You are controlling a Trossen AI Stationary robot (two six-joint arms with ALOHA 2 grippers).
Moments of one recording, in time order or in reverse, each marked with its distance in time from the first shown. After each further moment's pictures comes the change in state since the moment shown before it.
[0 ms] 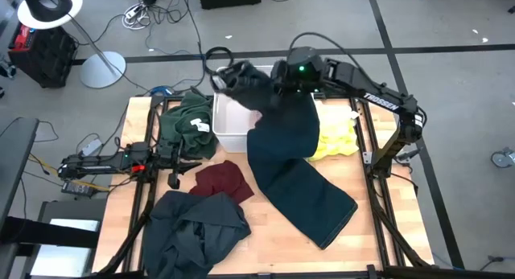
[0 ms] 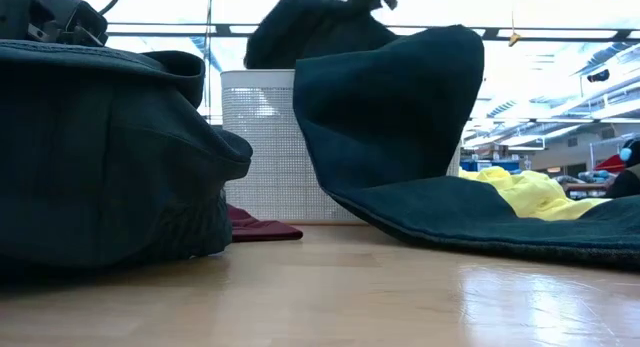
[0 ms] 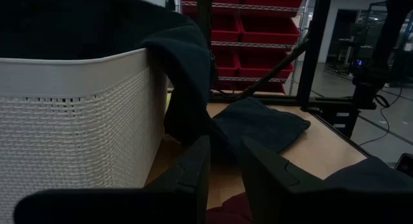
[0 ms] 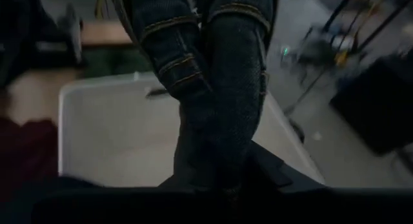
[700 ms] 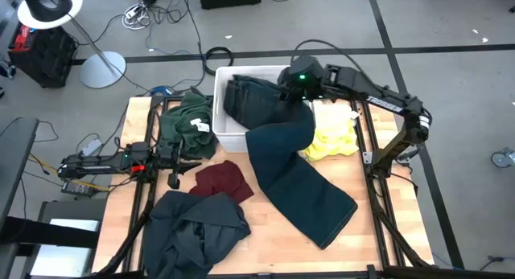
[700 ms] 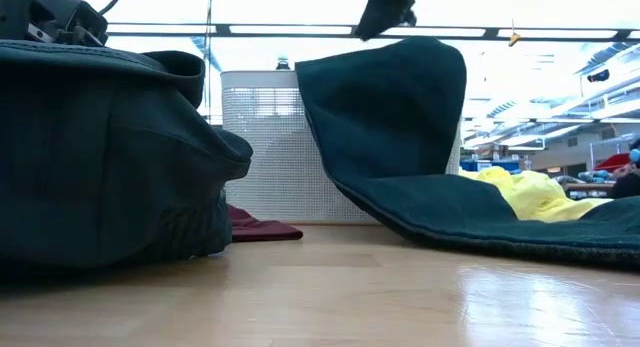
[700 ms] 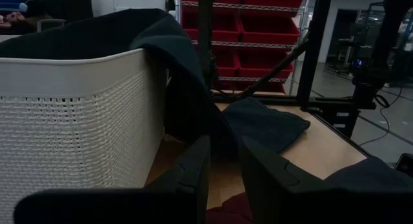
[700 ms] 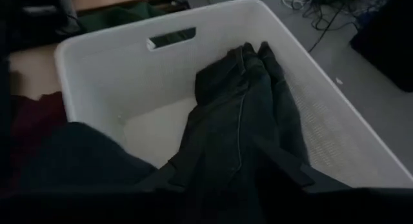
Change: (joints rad) left arm 0.000 0.000 0.000 0.000 0.000 0.000; right arm 0.007 -0.069 -0.108 -0.104 -0.001 0.183
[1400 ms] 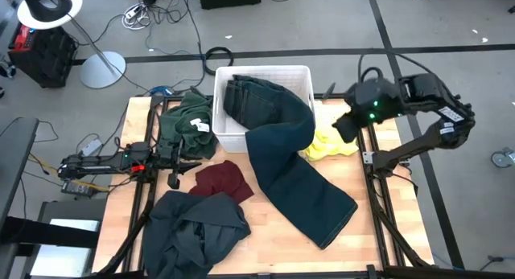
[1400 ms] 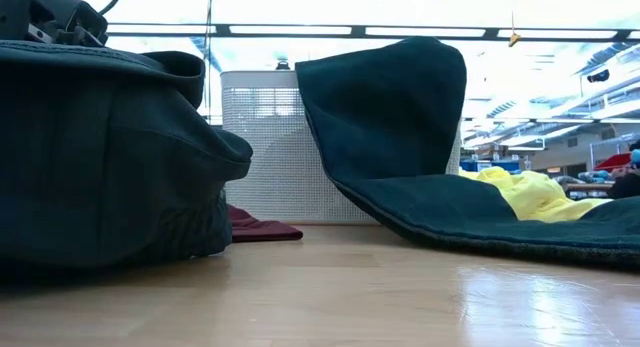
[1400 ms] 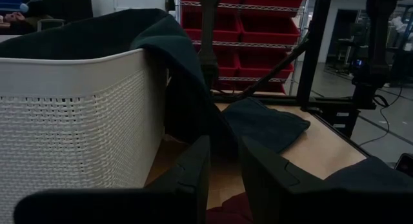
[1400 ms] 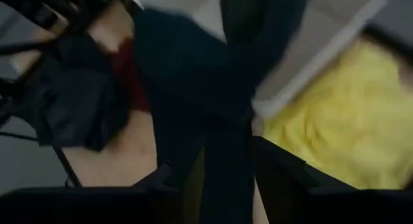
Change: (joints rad) left arm 0.000 0.000 0.000 0.000 0.000 0.000; right arm 0.282 -0.350 0.044 -0.661 -0.014 0.758
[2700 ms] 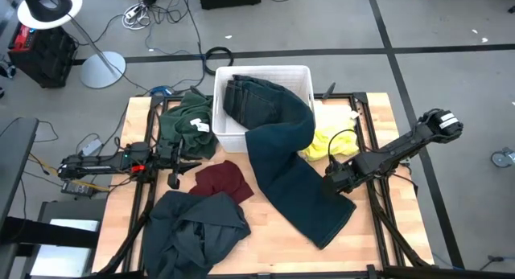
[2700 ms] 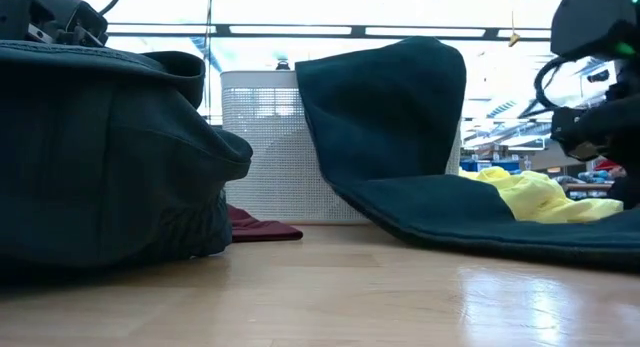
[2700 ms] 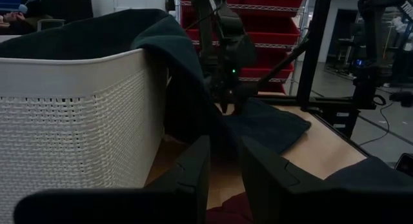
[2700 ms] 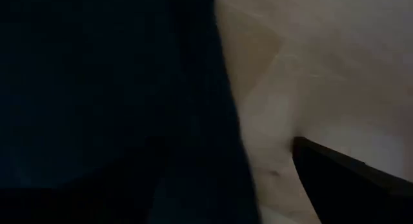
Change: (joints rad) left arm 0.000 0.000 0.000 0.000 0.000 0.000; right arm 0.409 -0.040 -1.349 0.873 -0.255 0.703
